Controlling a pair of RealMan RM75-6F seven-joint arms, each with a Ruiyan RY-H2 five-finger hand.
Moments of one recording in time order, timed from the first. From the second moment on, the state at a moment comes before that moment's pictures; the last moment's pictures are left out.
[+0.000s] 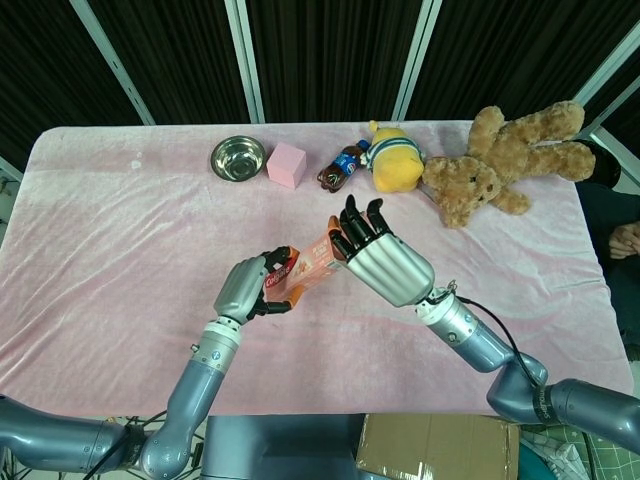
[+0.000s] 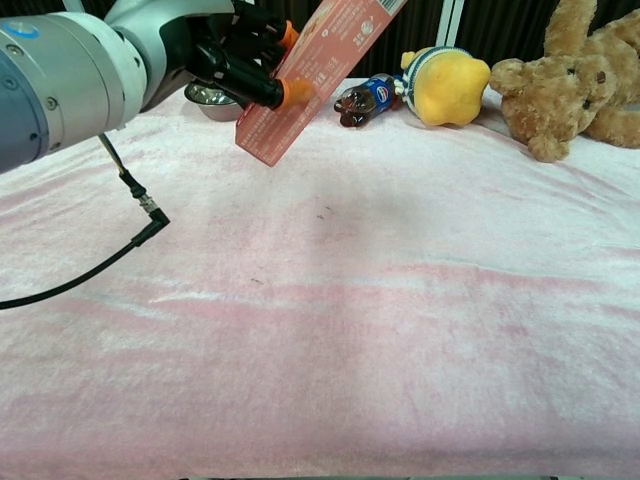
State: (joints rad) left arm -0.81 -1.66 -0.39 -2.01 0.73 1.32 0.38; right arm 0.80 -1.33 0.26 -1.53 -1.75 1.29 -0.92
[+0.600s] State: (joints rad) left arm -0.78 -1.63 -0.36 -1.98 0.82 1.32 0.36; right arm 0.78 -1.33 0.31 -1.55 -1.64 1.28 -1.02
